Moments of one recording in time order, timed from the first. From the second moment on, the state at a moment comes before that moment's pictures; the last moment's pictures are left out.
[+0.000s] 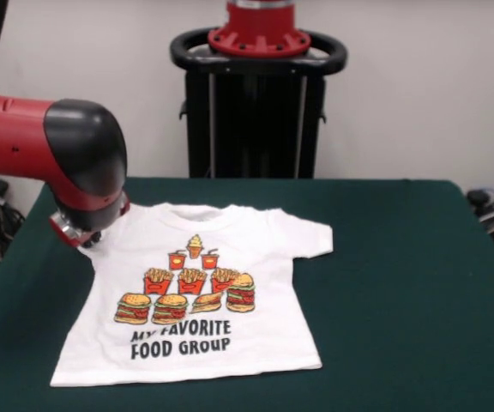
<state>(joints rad) -0.79 -0.33 0.36 1.39 -0.87 1.12 0.90</state>
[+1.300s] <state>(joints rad) -0.96 -0.41 0.37 1.50 -0.70 1.11 0.76</state>
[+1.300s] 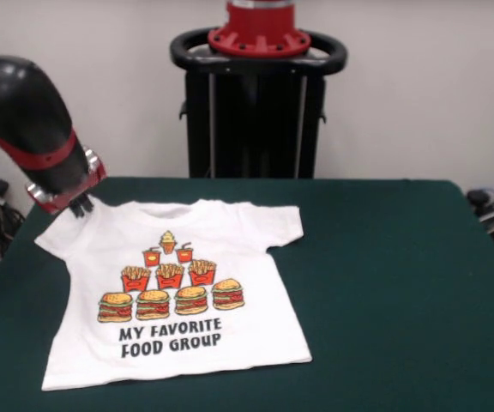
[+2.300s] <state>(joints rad) -0.94 -0.60 0.37 1.67 -0.60 1.07 0.76</state>
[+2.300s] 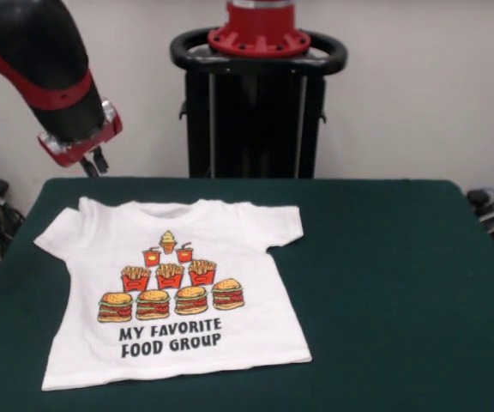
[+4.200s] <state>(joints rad) -0.78 -0.48 0.27 1.52 -0.86 0.85 0.76</state>
